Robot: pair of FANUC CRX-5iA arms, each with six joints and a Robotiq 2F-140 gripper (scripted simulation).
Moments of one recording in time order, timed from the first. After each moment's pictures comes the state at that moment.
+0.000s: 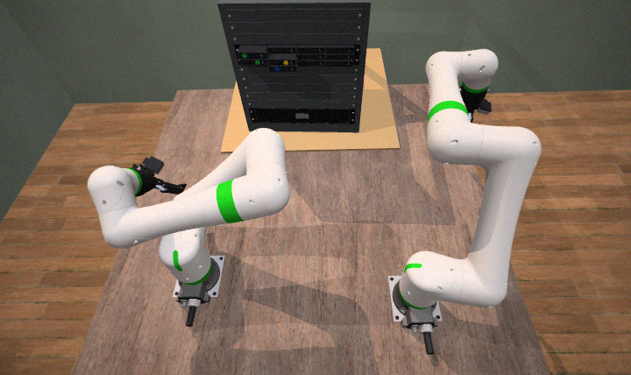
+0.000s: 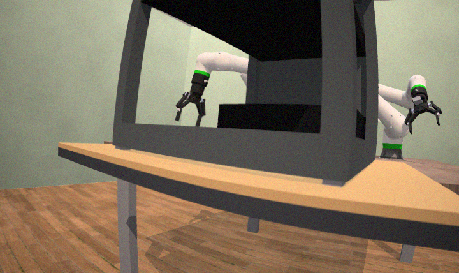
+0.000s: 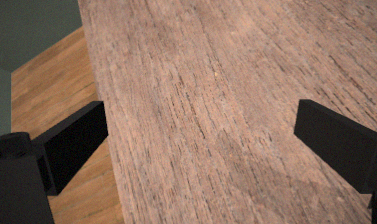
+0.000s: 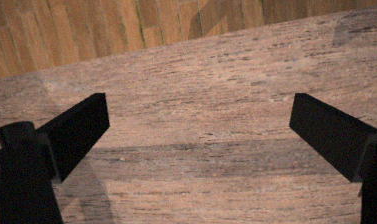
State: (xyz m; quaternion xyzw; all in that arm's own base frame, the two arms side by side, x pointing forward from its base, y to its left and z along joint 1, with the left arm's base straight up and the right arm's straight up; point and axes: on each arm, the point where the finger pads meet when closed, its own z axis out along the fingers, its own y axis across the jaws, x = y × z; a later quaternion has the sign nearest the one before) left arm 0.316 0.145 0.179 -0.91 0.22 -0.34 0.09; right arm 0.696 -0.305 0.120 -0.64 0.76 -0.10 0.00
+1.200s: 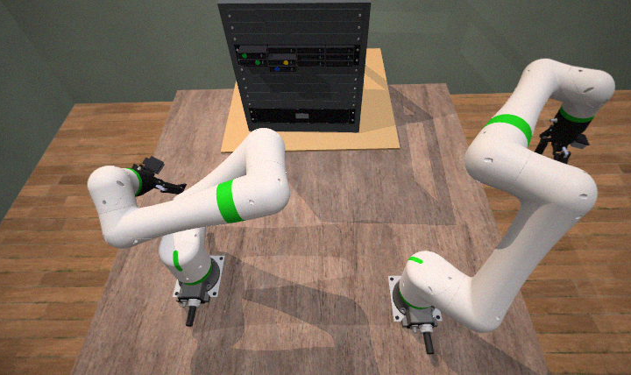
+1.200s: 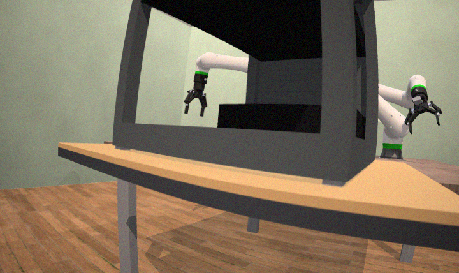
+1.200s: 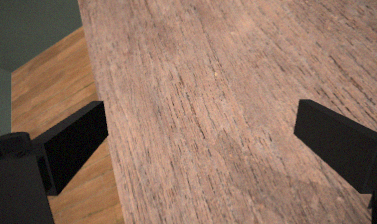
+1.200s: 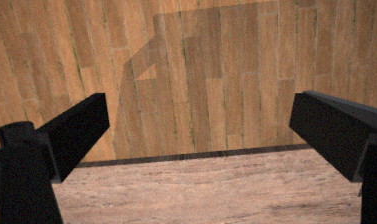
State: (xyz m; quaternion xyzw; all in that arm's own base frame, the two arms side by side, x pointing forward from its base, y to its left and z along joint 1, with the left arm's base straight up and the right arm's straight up) left arm 0.316 0.145 0.179 -0.91 0.22 -0.34 0.09; right arm 0.411 -0.508 0.194 -0.67 0.74 -0.05 -0.03
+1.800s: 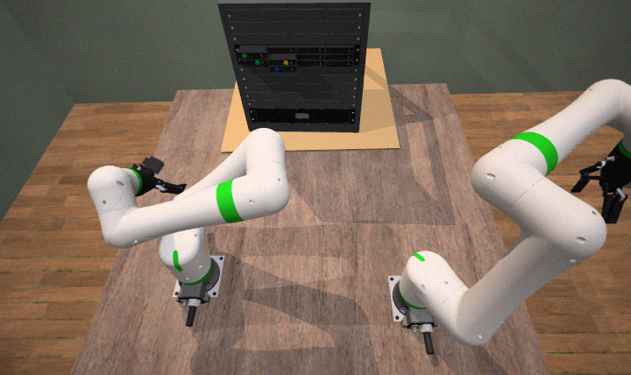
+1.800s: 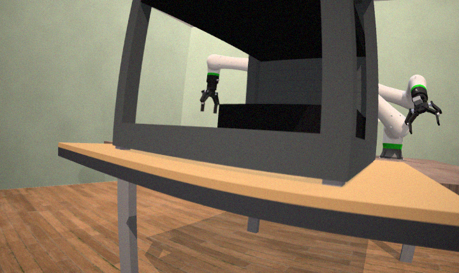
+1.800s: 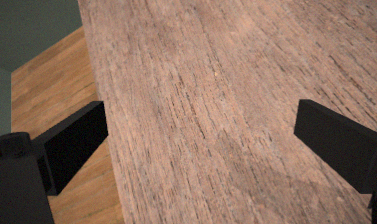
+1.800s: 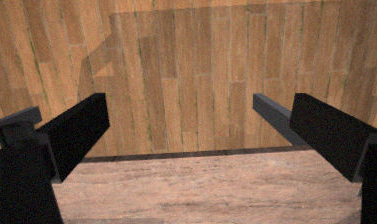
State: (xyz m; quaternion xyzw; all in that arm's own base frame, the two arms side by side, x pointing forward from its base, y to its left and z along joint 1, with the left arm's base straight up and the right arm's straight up) left arm 0.316 0.145 0.179 -0.91 0.22 -0.34 0.09; right arm 0.203 -0.542 0.235 -0.69 0.73 -0.02 -0.02
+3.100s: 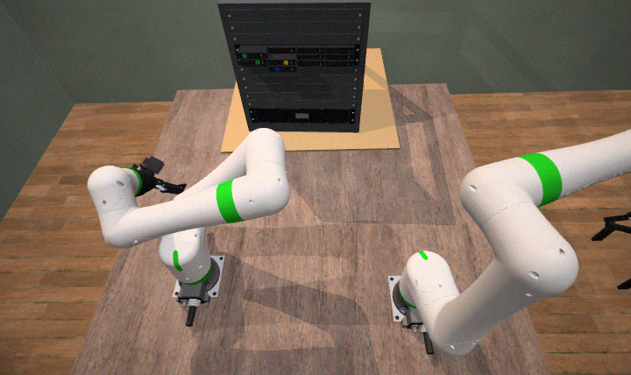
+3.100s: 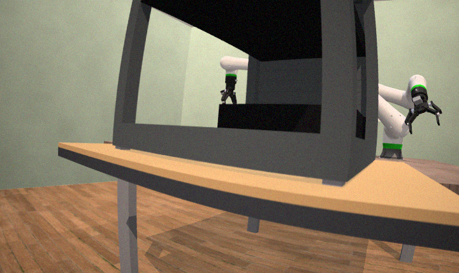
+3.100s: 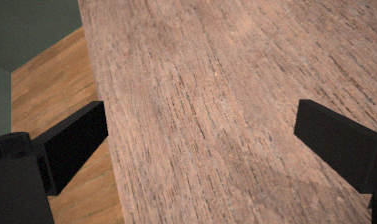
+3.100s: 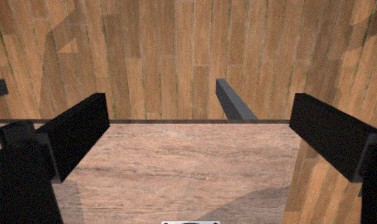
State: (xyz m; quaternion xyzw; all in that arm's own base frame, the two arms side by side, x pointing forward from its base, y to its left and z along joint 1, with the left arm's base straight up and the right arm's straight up) left arm 0.316 0.145 0.179 -0.91 0.22 -0.34 0.09; right arm 0.000 -0.500 0.271 -0.71 0.71 0.00 0.00
